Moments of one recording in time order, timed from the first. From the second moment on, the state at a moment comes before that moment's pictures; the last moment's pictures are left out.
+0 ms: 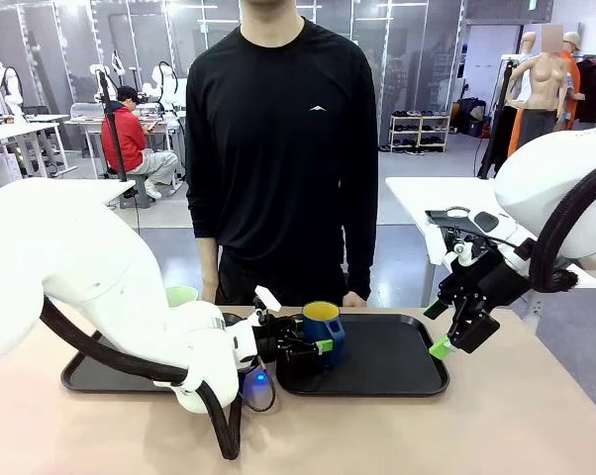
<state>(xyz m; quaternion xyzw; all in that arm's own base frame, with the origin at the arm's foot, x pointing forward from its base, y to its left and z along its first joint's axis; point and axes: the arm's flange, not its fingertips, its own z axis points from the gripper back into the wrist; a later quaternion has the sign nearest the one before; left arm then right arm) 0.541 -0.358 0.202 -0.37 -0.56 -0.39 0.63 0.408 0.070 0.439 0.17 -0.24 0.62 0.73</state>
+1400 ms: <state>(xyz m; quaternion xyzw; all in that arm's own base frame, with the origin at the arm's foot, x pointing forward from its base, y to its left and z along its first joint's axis) 0.492 -0.297 0.206 -0.35 -0.54 -0.39 0.66 0.408 0.070 0.439 0.17 -0.24 0.62 0.73</state>
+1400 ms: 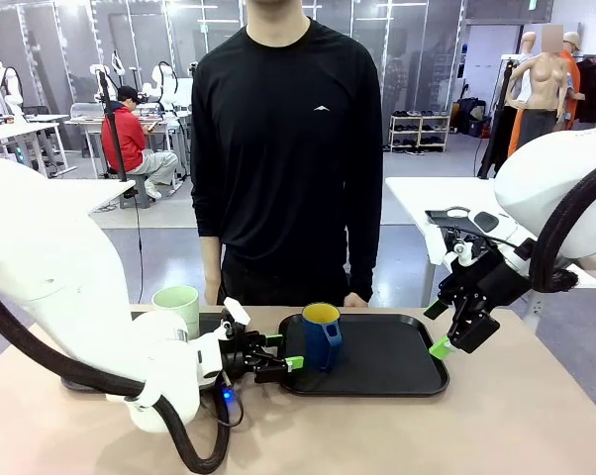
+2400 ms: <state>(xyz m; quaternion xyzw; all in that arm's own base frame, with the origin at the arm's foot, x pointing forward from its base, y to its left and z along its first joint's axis) 0.377 -0.255 0.202 -0.33 -0.48 -0.44 0.68 0.408 0.070 0.439 0.17 -0.24 0.62 0.73</state>
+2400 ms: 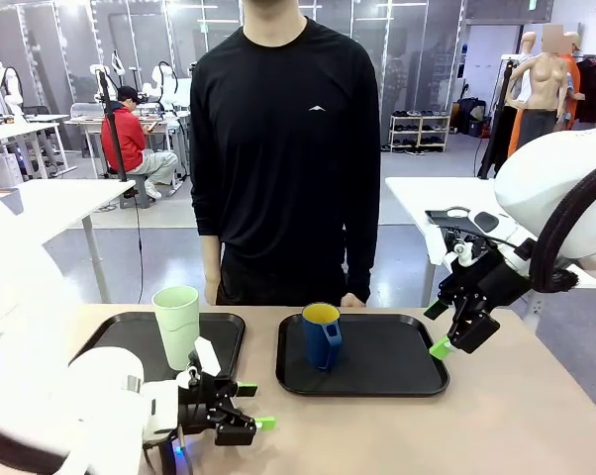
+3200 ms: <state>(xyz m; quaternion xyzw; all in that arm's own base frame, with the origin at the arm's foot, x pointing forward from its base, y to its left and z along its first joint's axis) 0.371 -0.248 0.206 -0.33 -0.48 -0.44 0.69 0.408 0.070 0.439 0.17 -0.24 0.62 0.73</state>
